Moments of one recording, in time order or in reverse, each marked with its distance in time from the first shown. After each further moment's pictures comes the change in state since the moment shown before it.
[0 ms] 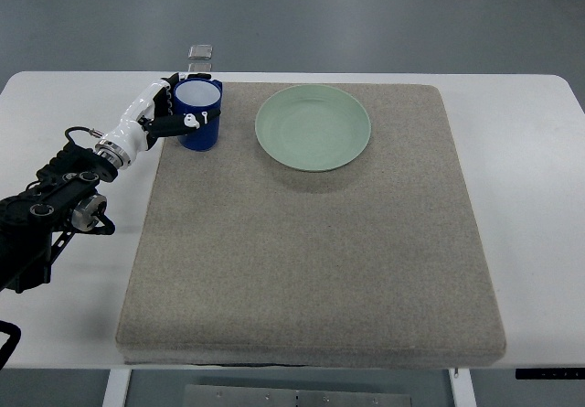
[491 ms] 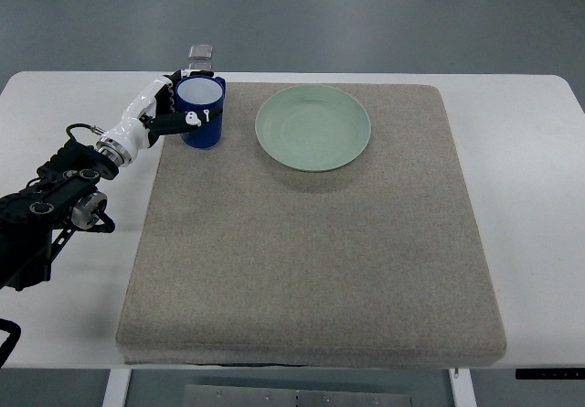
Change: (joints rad) left arm -0.006 0.001 0.002 -0.001 0.001 -0.020 -0.002; right arm 0.000 0.000 0.000 0.000 0.000 0.000 0.000
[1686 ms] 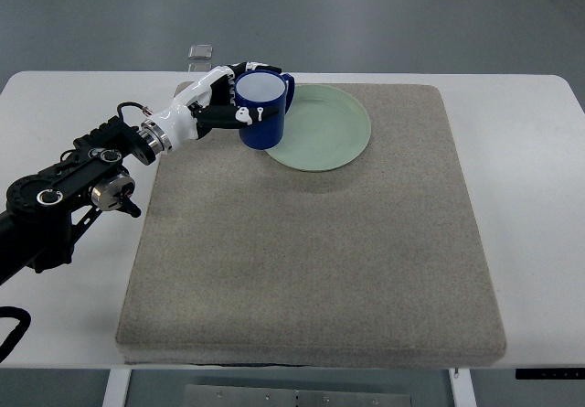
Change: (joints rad) left arm -0.034 0.010 -0.014 -0.223 0.009 -0.115 0.132; right arm 0.000 0.000 0.000 0.000 0.000 0.000 0.000
